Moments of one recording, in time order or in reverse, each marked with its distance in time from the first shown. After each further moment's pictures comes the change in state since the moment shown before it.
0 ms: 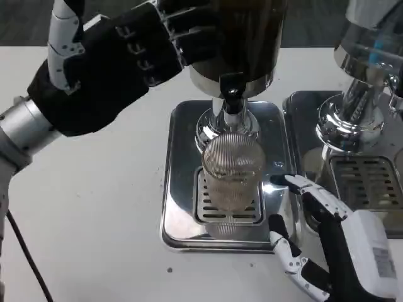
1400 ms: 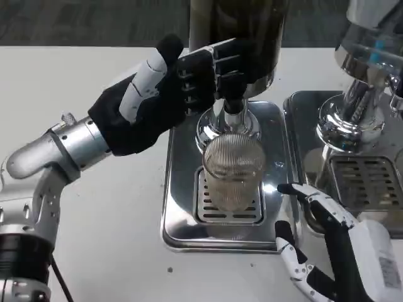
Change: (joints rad) left arm -0.017 -0.146 -0.077 0.152 0.299 -0.275 0.042; right arm 0.041 0.012 -0.004 -0.005 0.017 0.008 -0.006
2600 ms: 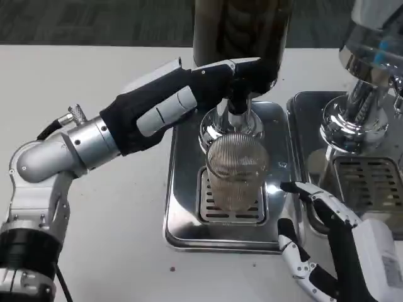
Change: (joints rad) left arm -0.038 0.003 -0.078 0.135 0.127 -0.409 0.009; right arm -0.003 -0.001 0.000 0.001 0.011 0.000 -0.013
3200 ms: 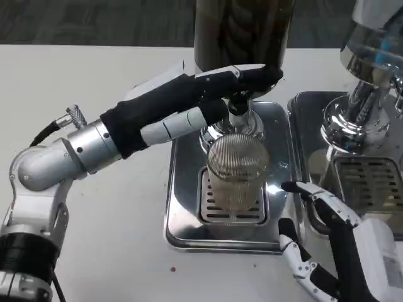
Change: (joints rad) left arm 0.015 0.021 -0.046 0.016 0.070 -0.188 0.083; right arm 0.000 0.000 -0.003 0.000 0.003 0.000 0.000
